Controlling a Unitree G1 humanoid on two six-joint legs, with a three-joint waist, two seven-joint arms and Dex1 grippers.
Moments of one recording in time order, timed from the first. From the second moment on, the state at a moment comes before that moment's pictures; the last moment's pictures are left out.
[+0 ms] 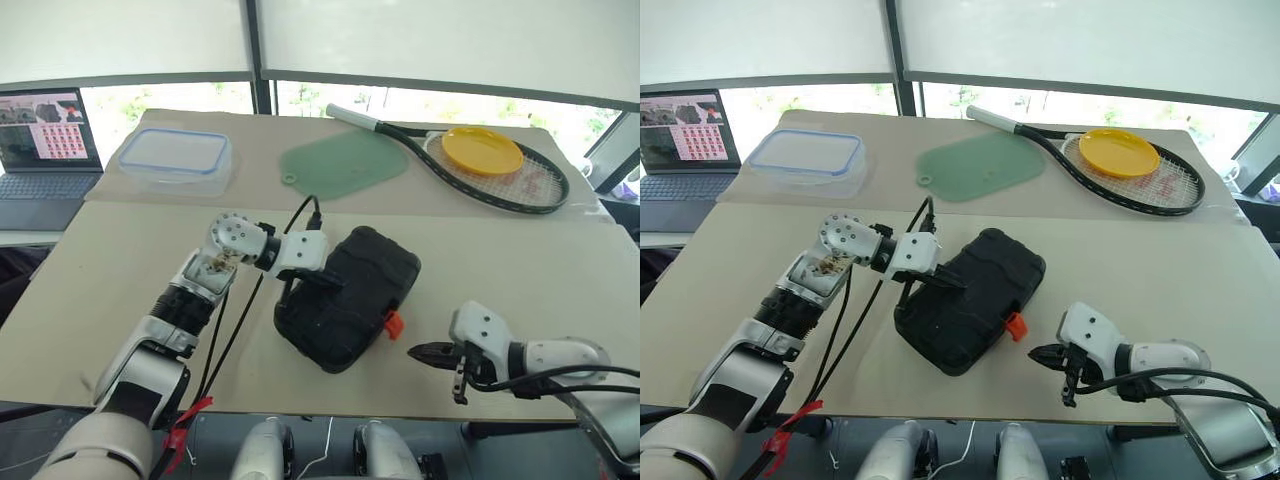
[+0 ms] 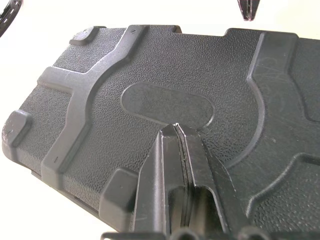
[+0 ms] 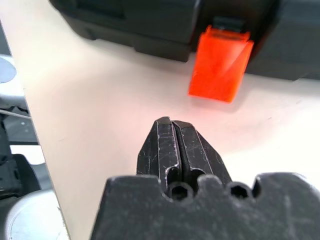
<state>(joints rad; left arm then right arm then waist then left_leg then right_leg) -0.83 0.46 -0.40 0.38 -0.04 -0.09 -1.38 0.09 -0.86 0.02 -0.56 0.32 0.59 0.89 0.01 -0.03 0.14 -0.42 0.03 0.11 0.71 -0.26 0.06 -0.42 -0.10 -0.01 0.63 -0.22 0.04</state>
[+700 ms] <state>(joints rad) -0.85 0.47 -0.39 0.38 -0.01 -0.08 -1.38 -0.07 -0.64 0.11 -0.37 0.25 0.59 0.80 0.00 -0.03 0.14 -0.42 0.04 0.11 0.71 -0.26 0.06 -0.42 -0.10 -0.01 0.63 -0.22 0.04</state>
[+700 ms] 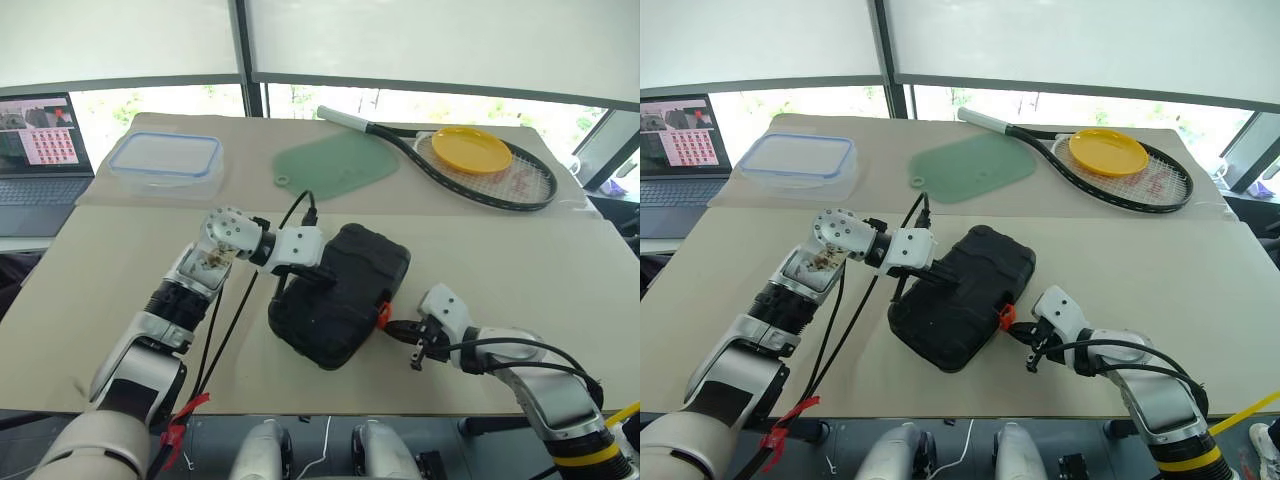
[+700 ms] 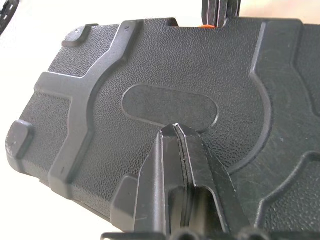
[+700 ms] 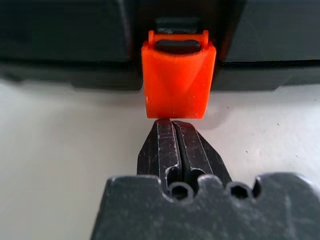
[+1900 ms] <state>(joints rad) -0.83 0.45 -0.45 0.31 0.06 -0.28 -1.40 -0.01 -0.79 0.08 -0.50 0.26 0.59 0.86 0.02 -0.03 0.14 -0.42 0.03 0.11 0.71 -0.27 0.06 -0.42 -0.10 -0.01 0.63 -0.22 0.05</state>
